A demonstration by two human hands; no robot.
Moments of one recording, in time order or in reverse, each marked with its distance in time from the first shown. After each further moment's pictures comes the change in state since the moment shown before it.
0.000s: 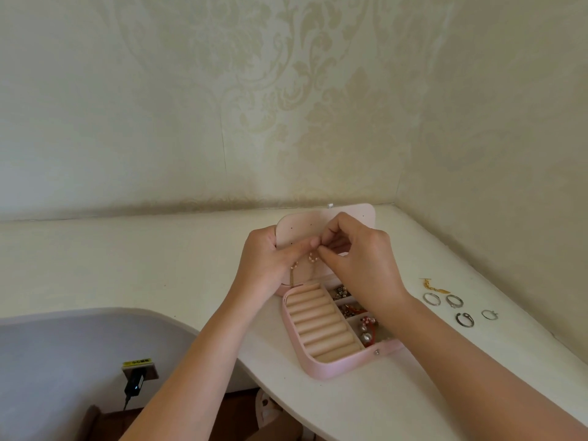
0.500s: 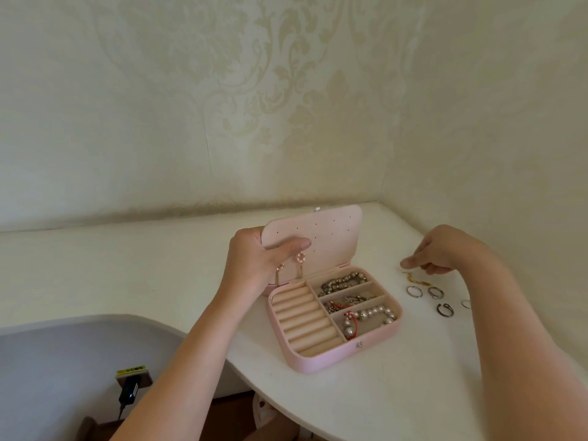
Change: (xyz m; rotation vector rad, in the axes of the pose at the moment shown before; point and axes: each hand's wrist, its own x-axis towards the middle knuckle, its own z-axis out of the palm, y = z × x) left_hand 0.003 0.000 0.004 0.112 0.045 0.017; right_hand 0.022 0.102 -0.116 -0.412 -0.359 0.945
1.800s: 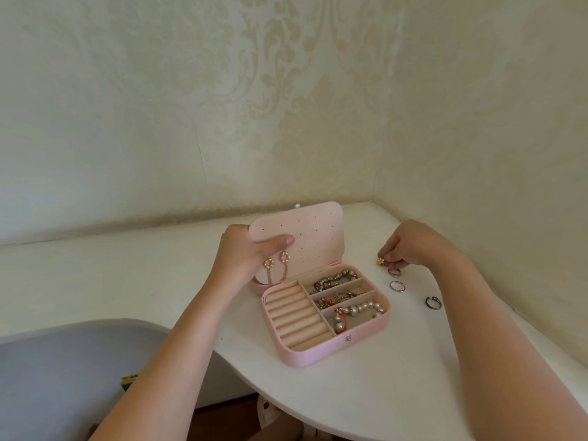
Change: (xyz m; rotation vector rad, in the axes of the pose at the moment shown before) left_hand 0.014 0.006 -0.006 0.096 -0.035 -0.098; right_hand -0.011 -0.019 0.013 0.088 -0.088 -0.151
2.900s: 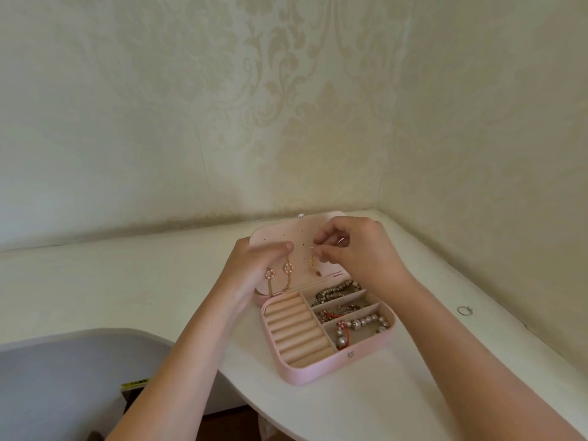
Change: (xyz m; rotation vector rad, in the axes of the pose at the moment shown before) left_hand -0.004 -0.001 0.010 -0.269 -0.088 -0.117; right_hand -0.051 -0.062 0.048 0.286 0.241 -0.640
